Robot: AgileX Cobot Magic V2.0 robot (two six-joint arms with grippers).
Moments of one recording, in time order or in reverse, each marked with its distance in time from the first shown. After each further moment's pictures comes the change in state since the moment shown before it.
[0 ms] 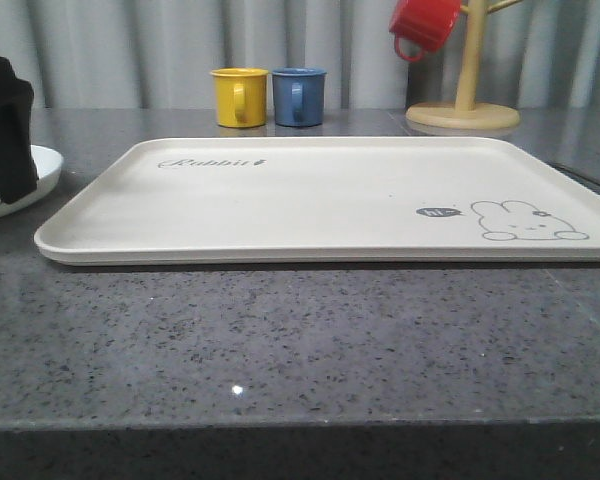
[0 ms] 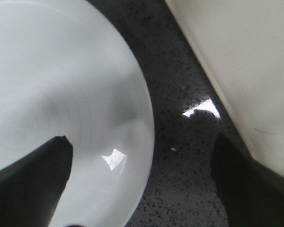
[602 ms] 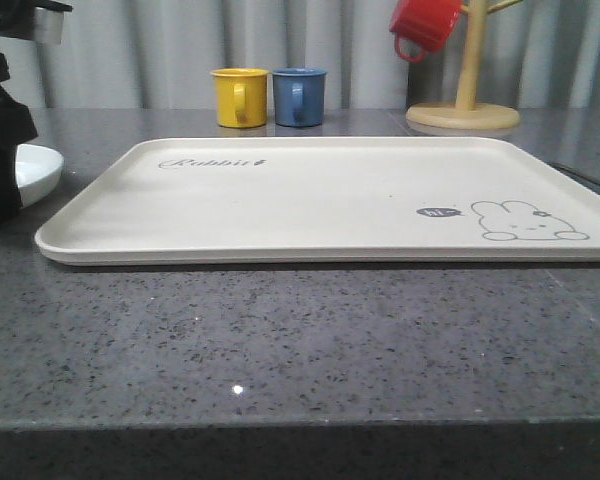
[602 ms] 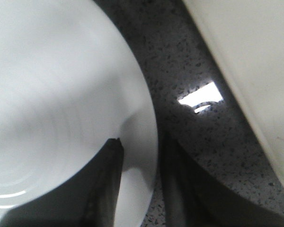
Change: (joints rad) left arm 0.000 0.063 -0.004 0.010 0.003 0.002; right arm 0.000 0.000 0.000 0.000 0.000 0.000
